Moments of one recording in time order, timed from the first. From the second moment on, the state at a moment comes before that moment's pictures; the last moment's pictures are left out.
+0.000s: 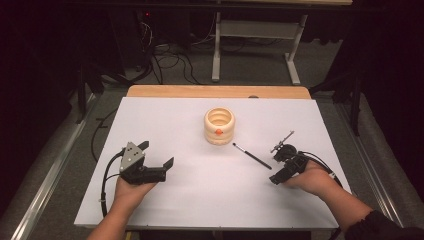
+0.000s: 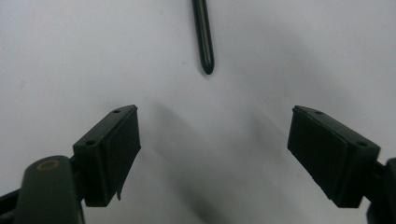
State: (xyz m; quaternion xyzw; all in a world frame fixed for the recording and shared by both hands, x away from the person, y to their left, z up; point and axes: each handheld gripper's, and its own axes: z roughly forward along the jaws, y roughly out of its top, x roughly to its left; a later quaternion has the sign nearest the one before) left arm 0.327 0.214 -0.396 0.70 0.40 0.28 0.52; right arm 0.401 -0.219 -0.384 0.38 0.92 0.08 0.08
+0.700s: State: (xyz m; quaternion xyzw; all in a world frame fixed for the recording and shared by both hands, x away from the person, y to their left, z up) left arm 0.332 0.209 -0.394 0.70 0.39 0.28 0.52; right arm 0.434 -0.191 -0.372 0.35 0.93 0.07 0.06
